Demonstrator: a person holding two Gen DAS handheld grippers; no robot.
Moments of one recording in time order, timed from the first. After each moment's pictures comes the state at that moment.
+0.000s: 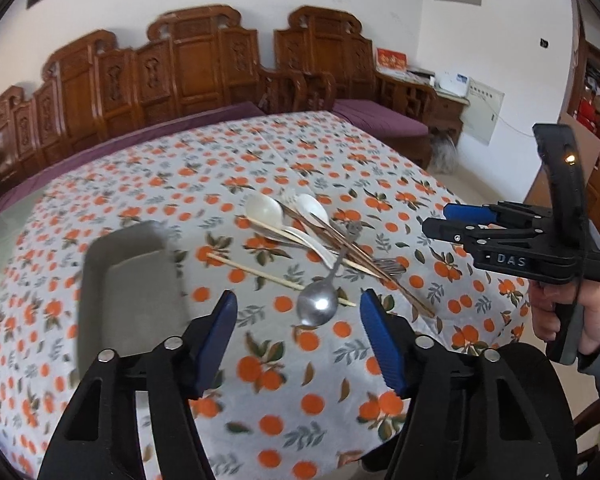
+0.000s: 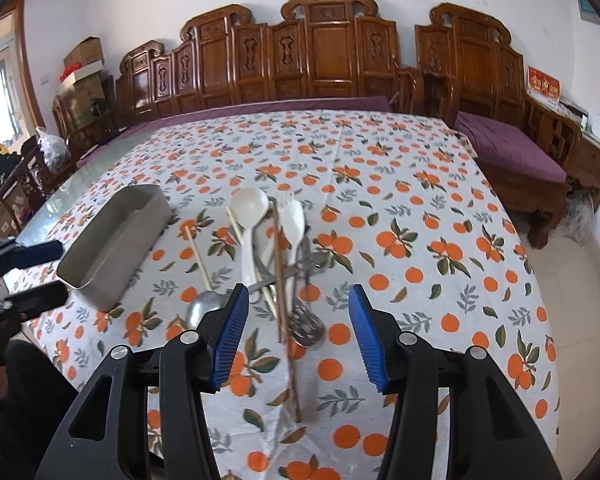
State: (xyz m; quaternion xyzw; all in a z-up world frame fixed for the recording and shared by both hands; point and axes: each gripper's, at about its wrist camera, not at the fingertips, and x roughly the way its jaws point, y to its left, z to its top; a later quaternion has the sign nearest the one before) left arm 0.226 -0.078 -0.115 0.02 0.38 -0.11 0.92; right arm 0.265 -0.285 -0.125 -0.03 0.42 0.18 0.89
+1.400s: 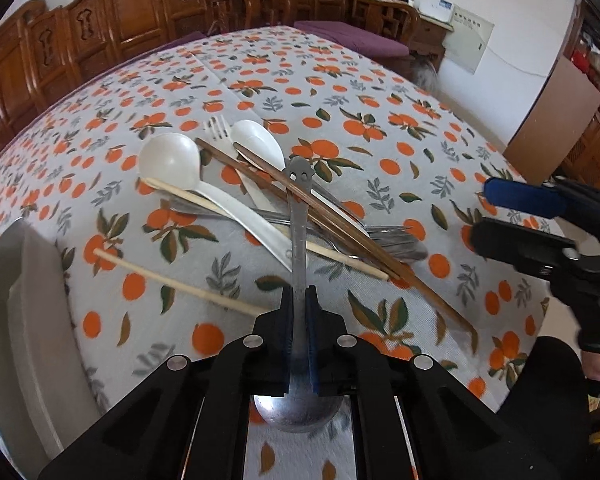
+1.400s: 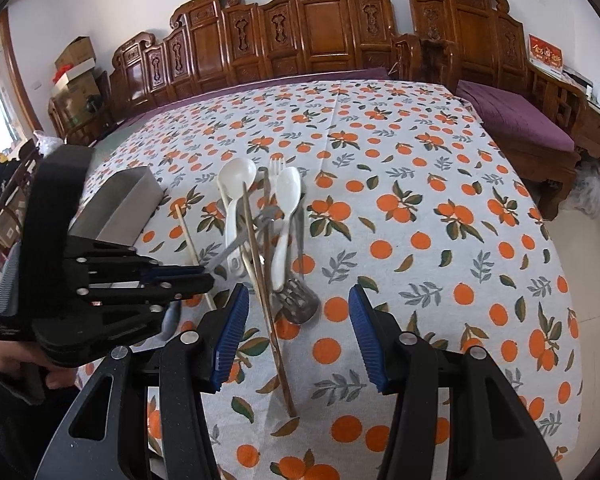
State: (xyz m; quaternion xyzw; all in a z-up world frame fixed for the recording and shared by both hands) left arm 0.320 -0.131 -0.198 0.06 0.49 -0.16 0.85; right arm 0.274 -0.295 -0.154 -0.01 0.46 0.19 0.87
